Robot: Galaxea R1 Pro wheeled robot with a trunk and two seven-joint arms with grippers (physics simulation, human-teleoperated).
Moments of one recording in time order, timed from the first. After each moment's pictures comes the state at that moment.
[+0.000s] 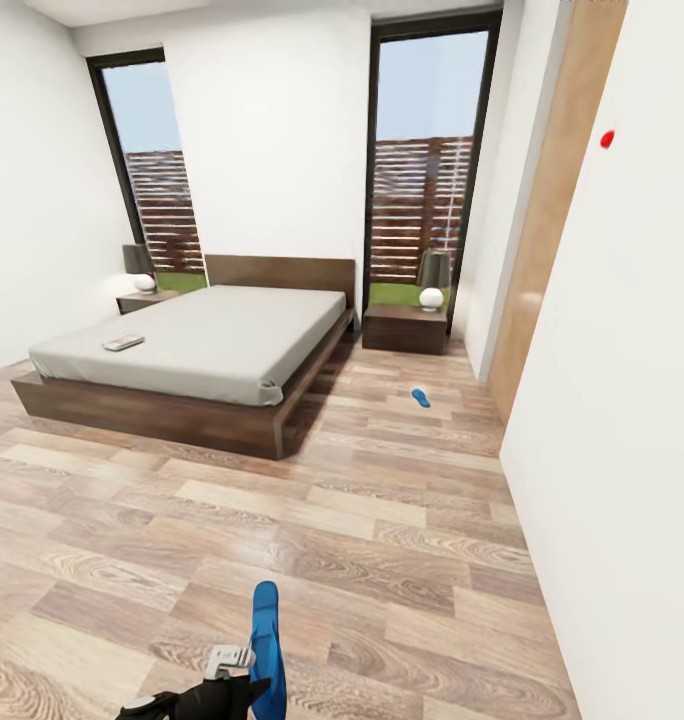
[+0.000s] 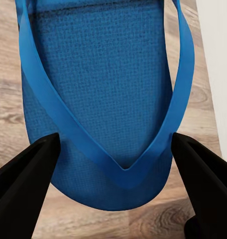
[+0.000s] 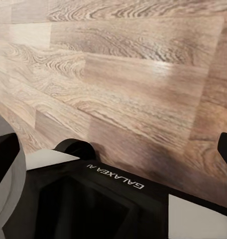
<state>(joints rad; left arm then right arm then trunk) -0.46 0.08 -0.06 -0.20 0.17 -0.01 -0.67 -0.16 -0.17 0.07 -0.32 -0.32 0.16 0.87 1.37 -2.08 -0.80</state>
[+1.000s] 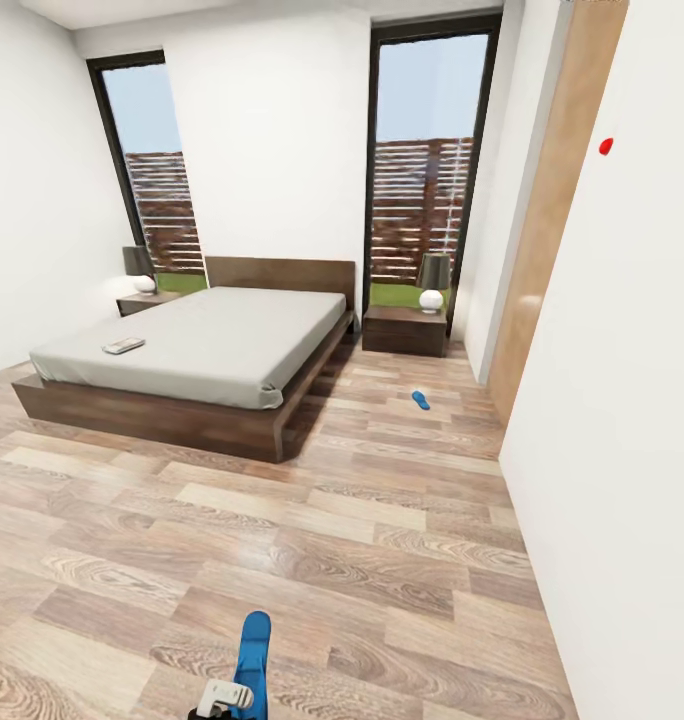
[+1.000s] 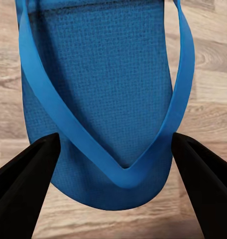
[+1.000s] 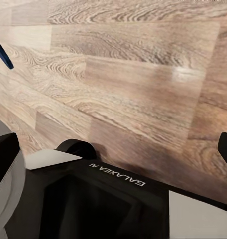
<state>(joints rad) -0.46 0.06 -0.21 -0.06 0.17 -0.13 -0.43 -0.16 -0.18 0.07 -0.31 -0.32 0.14 0.87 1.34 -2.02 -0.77</state>
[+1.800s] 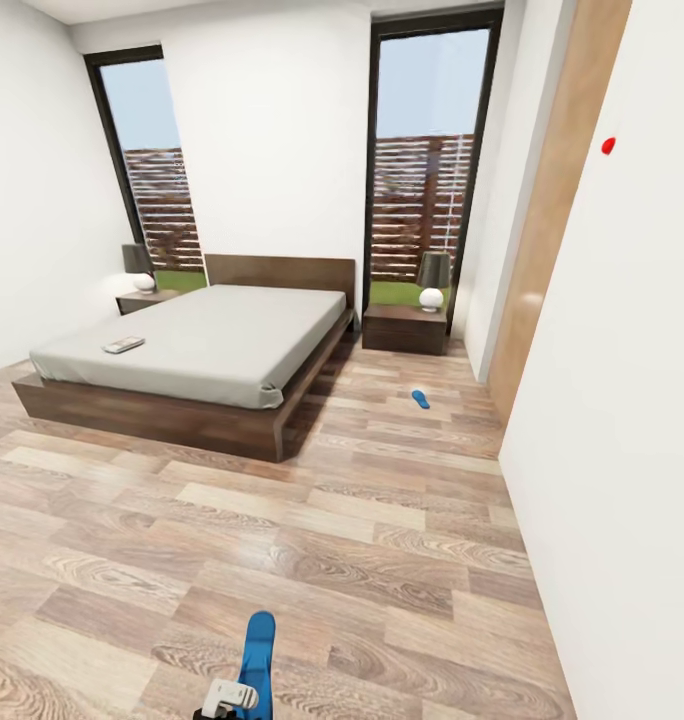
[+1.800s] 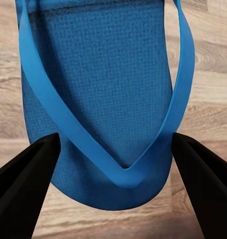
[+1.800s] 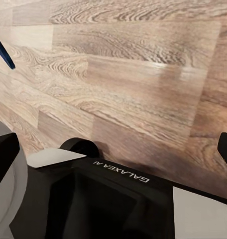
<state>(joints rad) -0.46 0.04 -0.21 -0.06 0.17 -0.13 -0.43 -0.16 -0.18 0.07 -0.31 -0.32 0.14 0.87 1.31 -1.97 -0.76</state>
